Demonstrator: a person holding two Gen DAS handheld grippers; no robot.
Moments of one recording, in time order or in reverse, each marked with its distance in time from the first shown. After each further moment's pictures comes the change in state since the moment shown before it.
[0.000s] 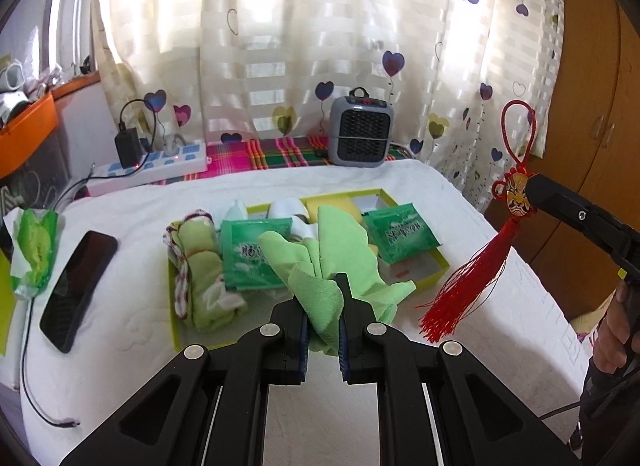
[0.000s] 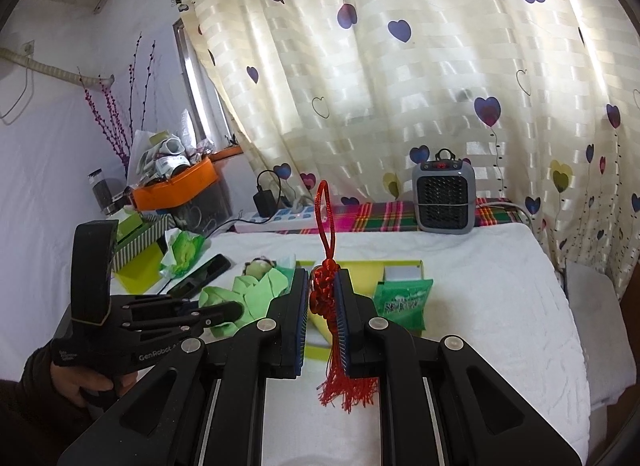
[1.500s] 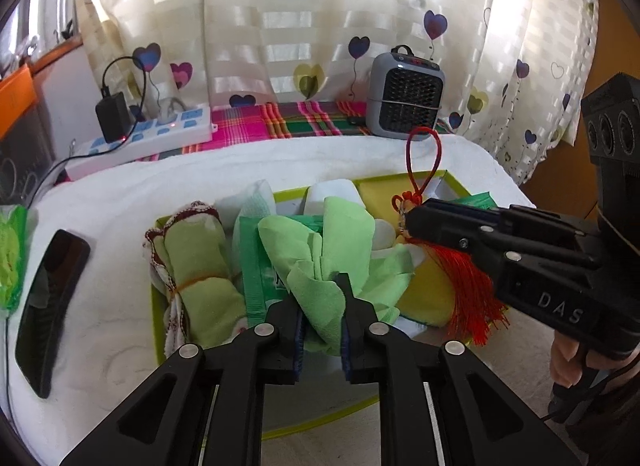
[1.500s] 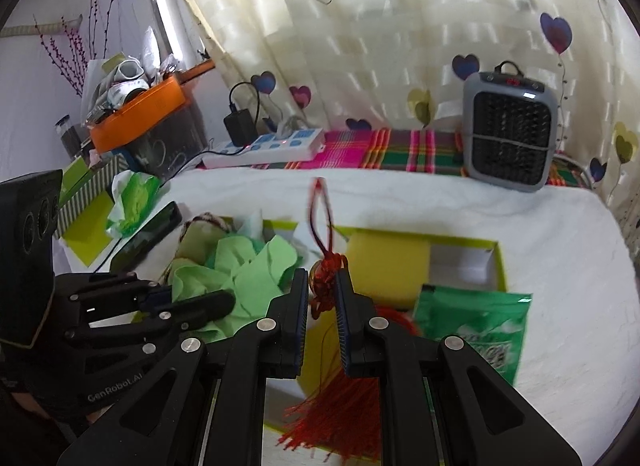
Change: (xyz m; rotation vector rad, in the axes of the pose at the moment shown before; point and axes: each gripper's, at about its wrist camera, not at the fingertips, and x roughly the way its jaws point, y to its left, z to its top) left arm 0.093 0.040 0.014 -0.020 0.115 0.031; right arm 0.169 -0.015 -0.011 -0.021 0.279 0.015
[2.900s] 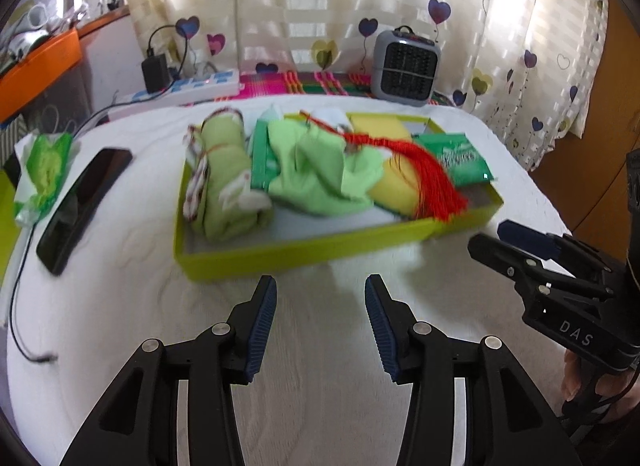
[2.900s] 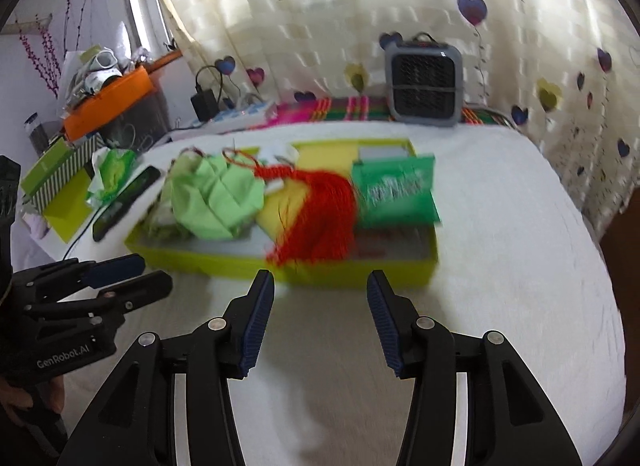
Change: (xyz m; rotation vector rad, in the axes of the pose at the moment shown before) left arm -0.055 -0.025 -0.075 -0.069 0.051 0.075; right arm -0.067 0.009 -0.080 0.081 0.030 -0.197
